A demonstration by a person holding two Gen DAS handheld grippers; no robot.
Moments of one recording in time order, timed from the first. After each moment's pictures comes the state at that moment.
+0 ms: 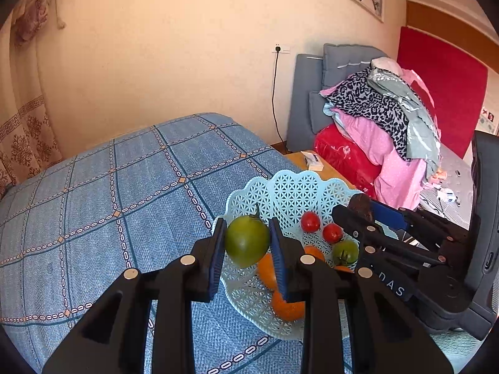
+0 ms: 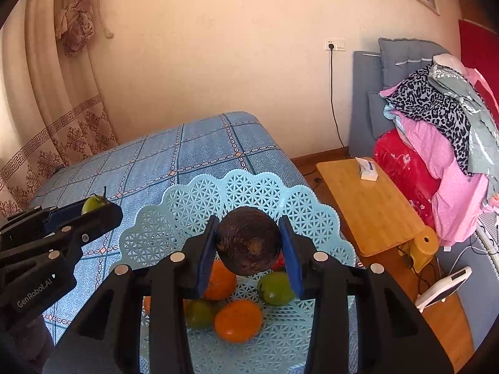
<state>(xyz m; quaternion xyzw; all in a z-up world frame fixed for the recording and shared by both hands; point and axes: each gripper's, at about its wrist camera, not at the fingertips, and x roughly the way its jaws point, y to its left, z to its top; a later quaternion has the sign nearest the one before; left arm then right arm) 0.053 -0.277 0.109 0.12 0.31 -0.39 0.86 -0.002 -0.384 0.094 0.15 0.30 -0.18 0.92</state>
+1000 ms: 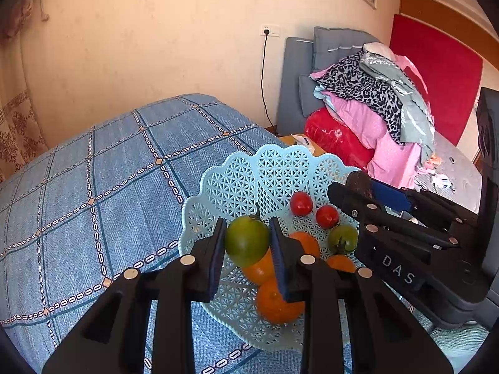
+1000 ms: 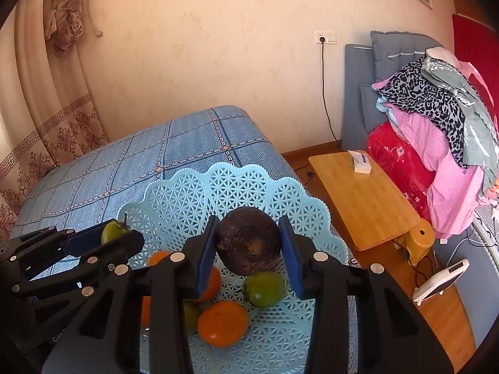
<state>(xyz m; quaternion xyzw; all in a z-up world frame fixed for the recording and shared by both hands) 0.056 -0.294 0.083 0.14 0.34 -0.40 0.84 0.000 -0.391 0.086 0.15 0.31 -0.20 0.92</state>
